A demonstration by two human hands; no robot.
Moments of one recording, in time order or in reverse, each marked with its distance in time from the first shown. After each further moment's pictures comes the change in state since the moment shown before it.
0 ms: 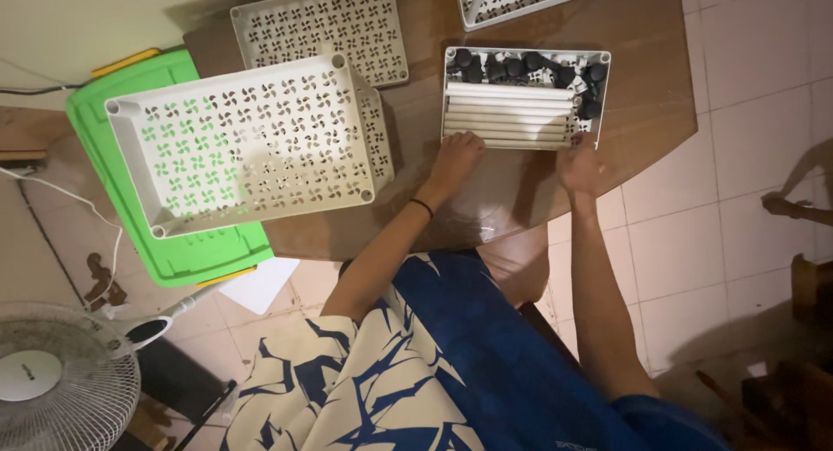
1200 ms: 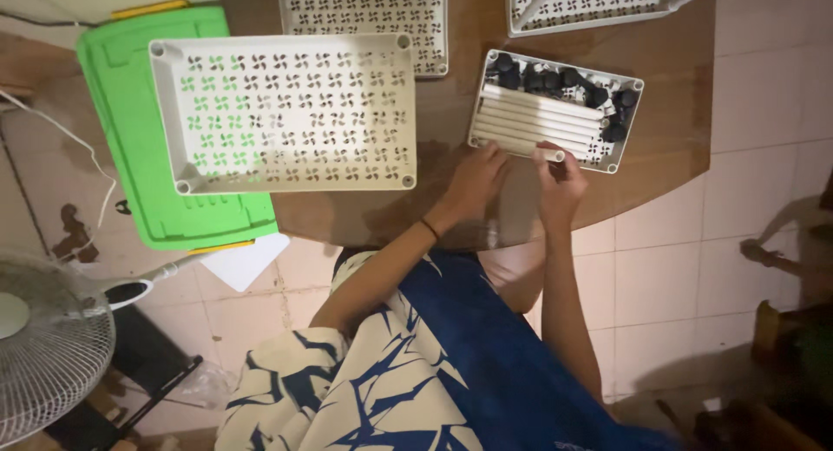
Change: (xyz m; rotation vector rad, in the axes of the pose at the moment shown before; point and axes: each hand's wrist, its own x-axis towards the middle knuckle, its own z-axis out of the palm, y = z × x) left_hand -0.016 0.073 -0.081 -0.185 0.163 -0.081; right_hand -0.098 -0.160 -0.025 0.797 0.023 -0.280
